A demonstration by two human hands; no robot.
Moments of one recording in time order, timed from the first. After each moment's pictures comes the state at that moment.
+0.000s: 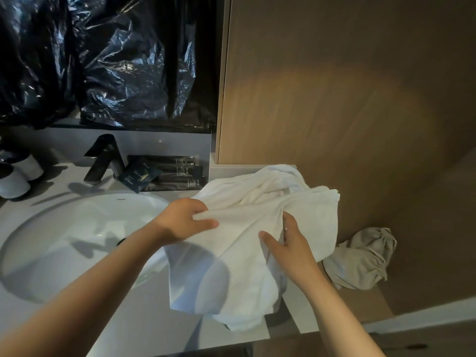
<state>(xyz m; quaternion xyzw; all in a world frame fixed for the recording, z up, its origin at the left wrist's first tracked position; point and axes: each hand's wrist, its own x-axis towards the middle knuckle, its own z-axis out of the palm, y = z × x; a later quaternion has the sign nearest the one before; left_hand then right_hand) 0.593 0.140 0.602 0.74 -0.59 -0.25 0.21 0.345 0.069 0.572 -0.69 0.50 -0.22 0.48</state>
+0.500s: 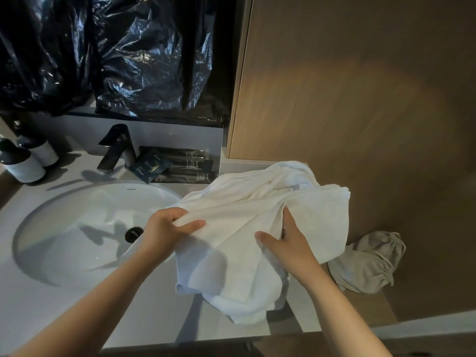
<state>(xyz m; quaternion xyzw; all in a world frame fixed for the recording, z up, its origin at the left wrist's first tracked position) 0.594 0.186 0.551 0.76 -0.35 -0.26 0.48 0.361 0.071 0.572 -0.69 0.48 -0.18 0.51</state>
